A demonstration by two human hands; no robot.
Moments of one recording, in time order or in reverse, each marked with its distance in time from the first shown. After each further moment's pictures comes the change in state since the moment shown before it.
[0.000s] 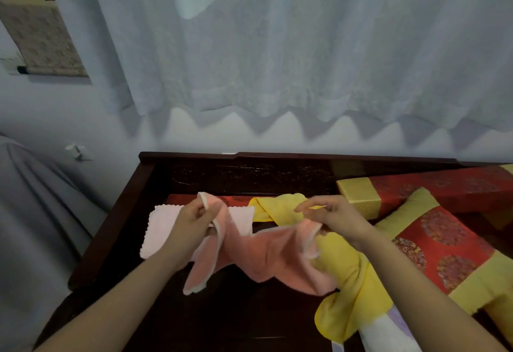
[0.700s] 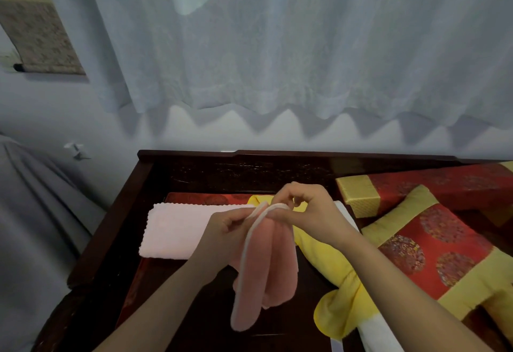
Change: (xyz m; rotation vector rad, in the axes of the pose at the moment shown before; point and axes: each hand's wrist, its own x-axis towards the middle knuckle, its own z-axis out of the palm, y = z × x) left_hand -0.041 0.025 0.049 0.196 -0.188 0.223; right_hand -0.015 -0.048 0.038 -0.139 0.032 -0.552
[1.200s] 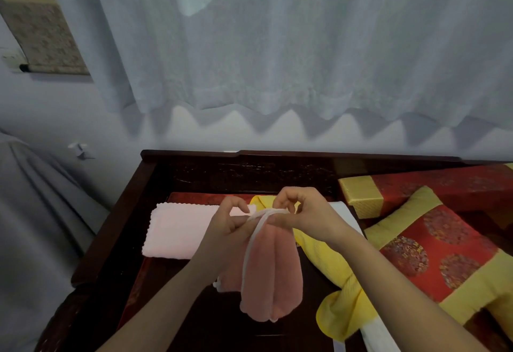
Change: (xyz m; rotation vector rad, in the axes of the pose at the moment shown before) left_hand -0.002 -0.006 -0.005 -0.179 -0.010 -0.018; right_hand 0.003 0.003 0.006 0.031 -0.070 0.231
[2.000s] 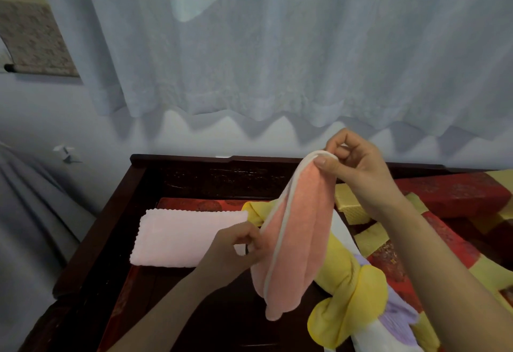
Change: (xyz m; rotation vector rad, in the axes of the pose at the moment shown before) left_hand 0.012 -0.033 0.005 0.285 -0.138 0.241; right_hand -0.002 -0.048 -0.078 0.328 0.239 -0.203
